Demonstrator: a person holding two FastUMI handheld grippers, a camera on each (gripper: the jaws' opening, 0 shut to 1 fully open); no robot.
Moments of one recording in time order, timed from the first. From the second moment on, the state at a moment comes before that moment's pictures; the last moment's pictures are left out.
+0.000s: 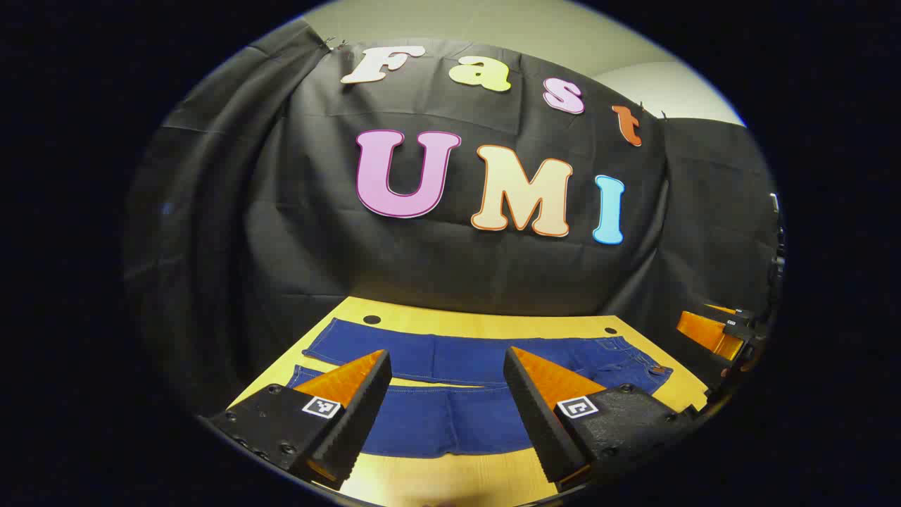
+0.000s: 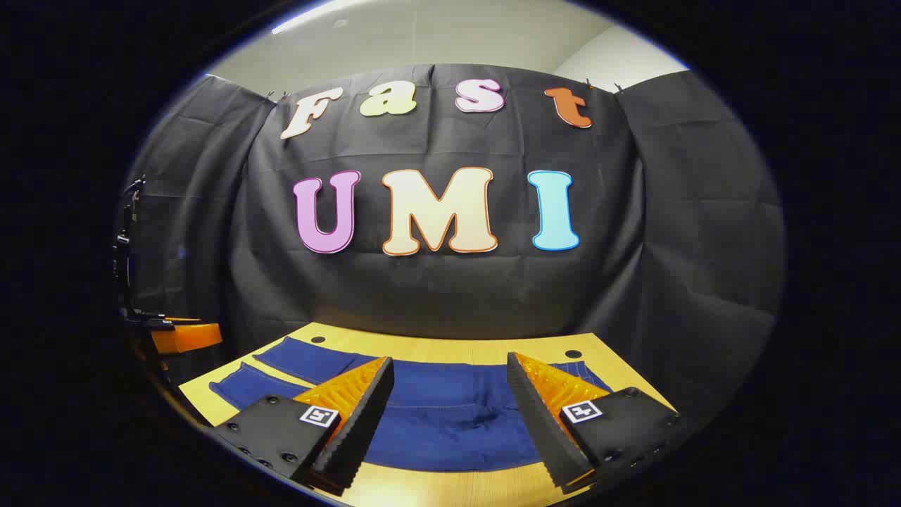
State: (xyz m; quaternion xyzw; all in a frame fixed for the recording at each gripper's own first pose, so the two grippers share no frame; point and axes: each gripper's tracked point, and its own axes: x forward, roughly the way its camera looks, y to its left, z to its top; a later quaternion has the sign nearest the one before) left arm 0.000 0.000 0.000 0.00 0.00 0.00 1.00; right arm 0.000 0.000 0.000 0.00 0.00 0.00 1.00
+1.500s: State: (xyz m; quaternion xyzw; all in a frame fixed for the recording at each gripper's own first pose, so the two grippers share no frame) left arm -0.007 0.091 -0.206 0.08 0.31 -0.11 0.94; right arm -0.012 -0.017 -0.108 0.02 0.14 -0.02 0.99
